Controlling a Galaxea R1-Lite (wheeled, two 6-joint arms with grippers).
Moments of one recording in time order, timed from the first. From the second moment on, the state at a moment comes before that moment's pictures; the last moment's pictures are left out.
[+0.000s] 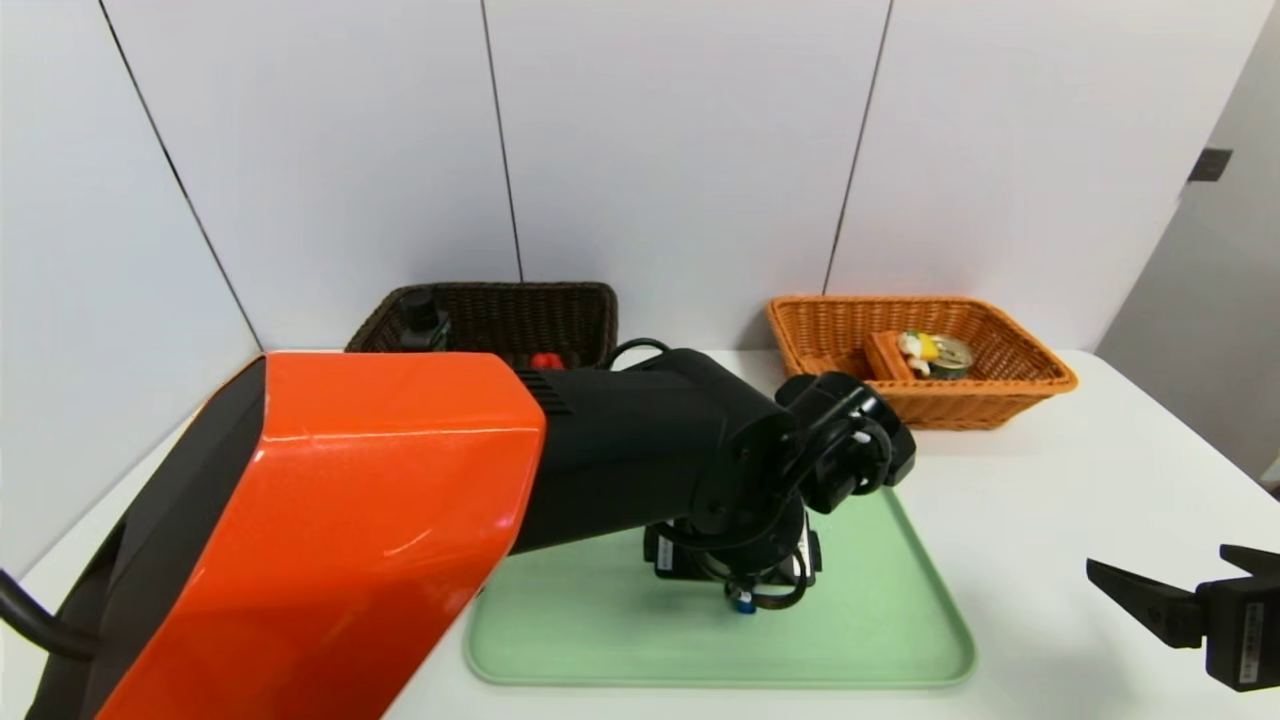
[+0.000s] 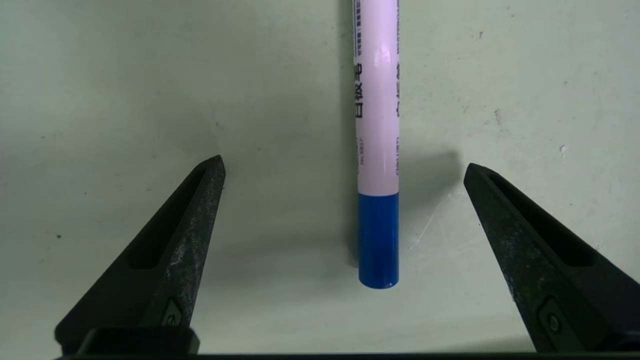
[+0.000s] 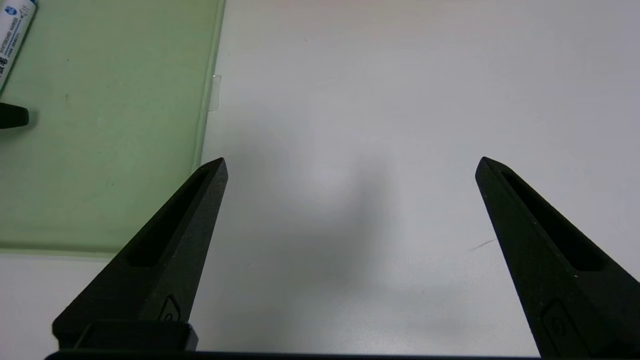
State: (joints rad) left arm -1.00 2.30 -1.96 0.75 0.34 -0.83; right arm 0.16 1.01 -0.40 -0.09 -0.15 0.03
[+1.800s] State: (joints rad) left arm -0.98 2.33 -1.95 0.69 0.42 -0.79; right arm 0.16 1.01 -0.39 -0.09 -0.14 0.03
